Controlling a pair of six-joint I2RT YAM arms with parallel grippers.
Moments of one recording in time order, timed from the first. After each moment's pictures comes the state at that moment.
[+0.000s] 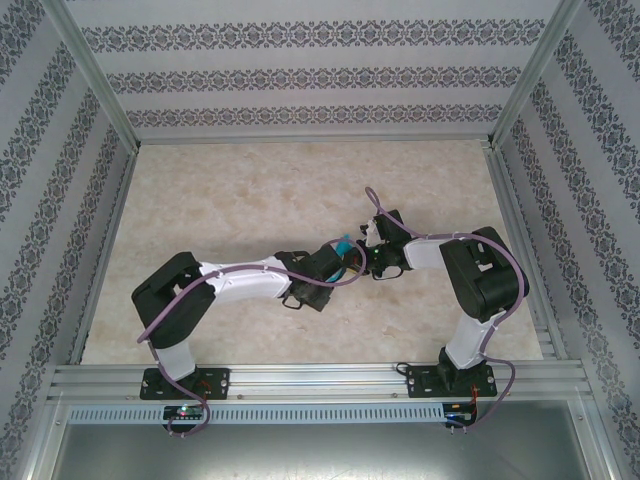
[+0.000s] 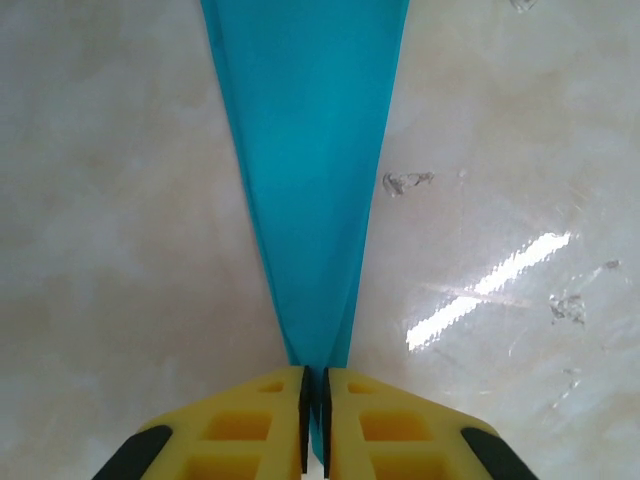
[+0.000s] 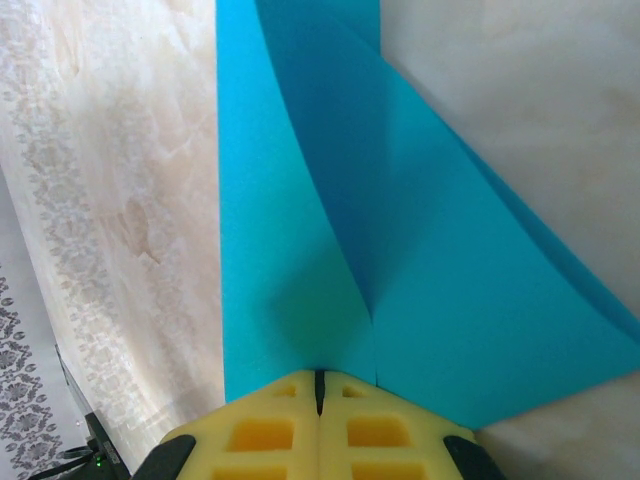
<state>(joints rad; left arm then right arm) -0.93 1.77 1.06 -0.54 -0.08 -0.37 0.37 1.79 0.77 0.00 -0.66 0.73</state>
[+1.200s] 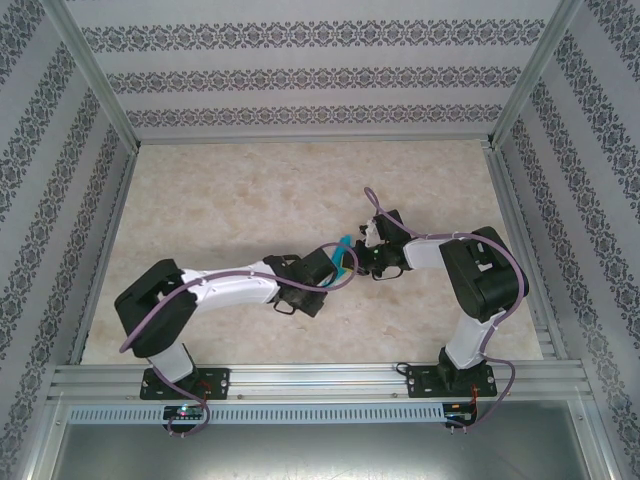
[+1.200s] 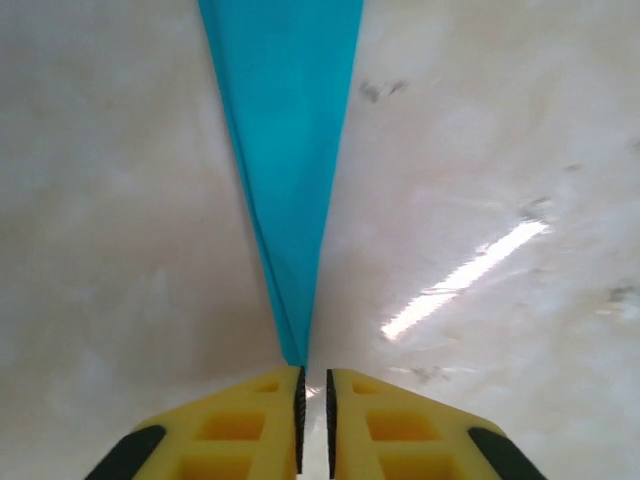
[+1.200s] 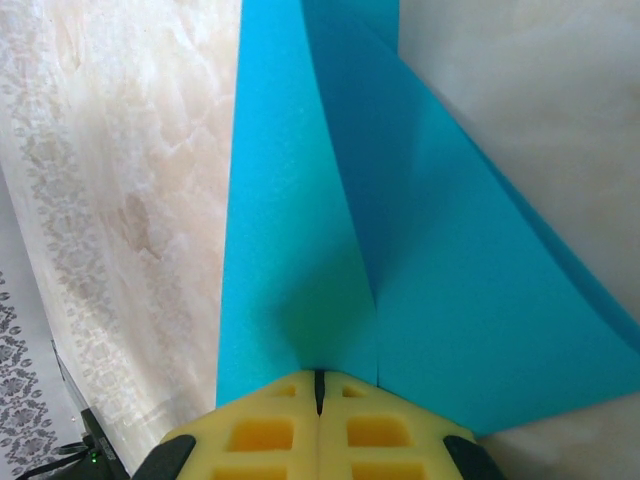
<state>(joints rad) -0.93 1.65 0.99 -0.55 -0.02 -0.37 0.37 1.79 0.77 0.00 -0.66 0.72</state>
